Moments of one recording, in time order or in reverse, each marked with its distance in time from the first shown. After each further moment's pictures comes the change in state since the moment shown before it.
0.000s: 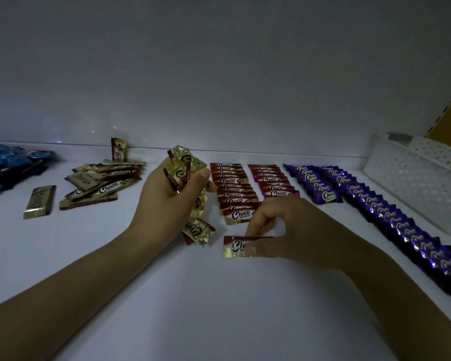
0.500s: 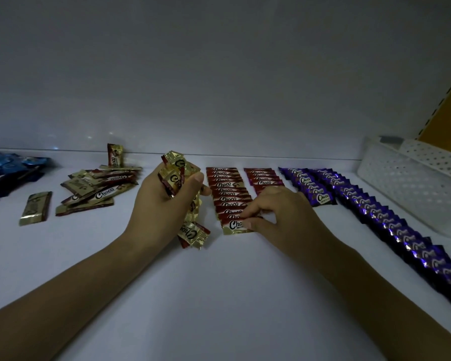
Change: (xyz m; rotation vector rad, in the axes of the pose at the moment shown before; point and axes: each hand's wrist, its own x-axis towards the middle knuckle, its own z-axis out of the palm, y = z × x) left_hand 0.000 -0.002 -0.001 -0.032 0.027 -0.058; right_hand 0.013 0.013 0.013 -0.194 0.297 0.014
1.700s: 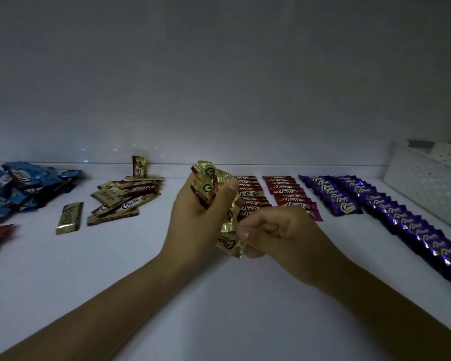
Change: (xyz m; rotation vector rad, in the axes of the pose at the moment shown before) left_hand -0.008 0.013 0.013 -0.206 -0.008 0.010; right_hand -0.006 -0.035 0.011 0.826 -0.113 -0.006
